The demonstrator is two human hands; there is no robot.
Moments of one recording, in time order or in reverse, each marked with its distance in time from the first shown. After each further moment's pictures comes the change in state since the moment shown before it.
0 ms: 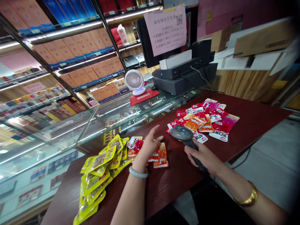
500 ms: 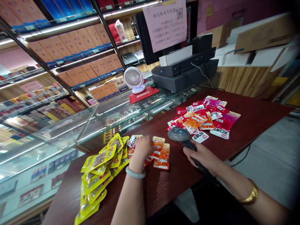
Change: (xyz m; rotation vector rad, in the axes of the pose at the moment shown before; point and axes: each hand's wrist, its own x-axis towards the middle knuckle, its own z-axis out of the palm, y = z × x) left_hand -0.015 0.016 -0.023 1.189 -0.235 -0.289; right_hand -0.003 0.002 0.006 -0.043 -0.046 0.043
